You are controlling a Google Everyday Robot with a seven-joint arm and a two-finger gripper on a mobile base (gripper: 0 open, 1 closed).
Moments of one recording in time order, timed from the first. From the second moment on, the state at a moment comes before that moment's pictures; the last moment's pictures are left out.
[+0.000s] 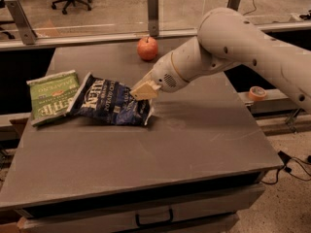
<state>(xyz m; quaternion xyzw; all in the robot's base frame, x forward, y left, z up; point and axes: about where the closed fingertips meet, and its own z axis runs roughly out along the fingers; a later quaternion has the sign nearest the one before) 0.577 0.028 0.861 -0.53 0.74 0.25 0.32</state>
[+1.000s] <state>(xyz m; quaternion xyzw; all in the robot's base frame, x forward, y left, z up) 0.581 0.027 0.860 -0.53 0.74 0.25 0.33</state>
